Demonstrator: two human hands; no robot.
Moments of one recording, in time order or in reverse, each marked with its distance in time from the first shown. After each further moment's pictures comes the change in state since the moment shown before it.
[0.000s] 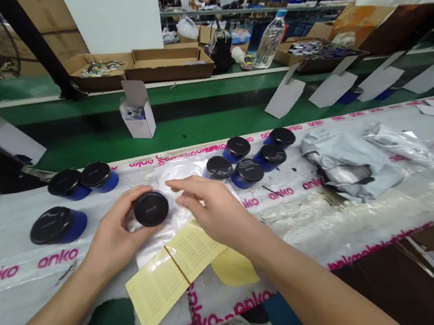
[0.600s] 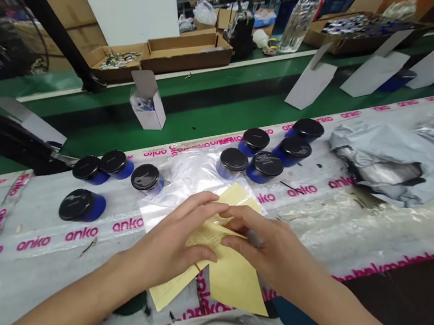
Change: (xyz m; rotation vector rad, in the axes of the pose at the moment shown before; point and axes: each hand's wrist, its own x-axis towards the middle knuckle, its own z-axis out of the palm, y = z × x) left_hand -0.008 0.059 0.030 0.094 -0.516 0.307; right_hand -0.082 0.020 -0.010 -0.044 -0.023 0.246
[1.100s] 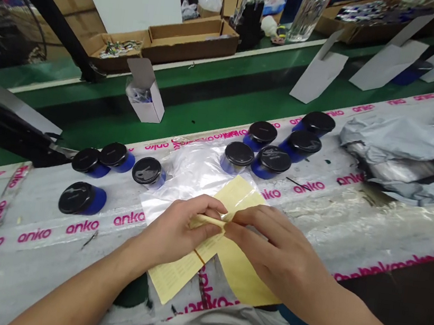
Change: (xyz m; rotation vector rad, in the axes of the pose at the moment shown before) left_hand 0.015 -0.010 0.009 -0.319 0.003 -0.189; right_hand -0.009 0.014 0.009 -0.431 0.236 -0.560
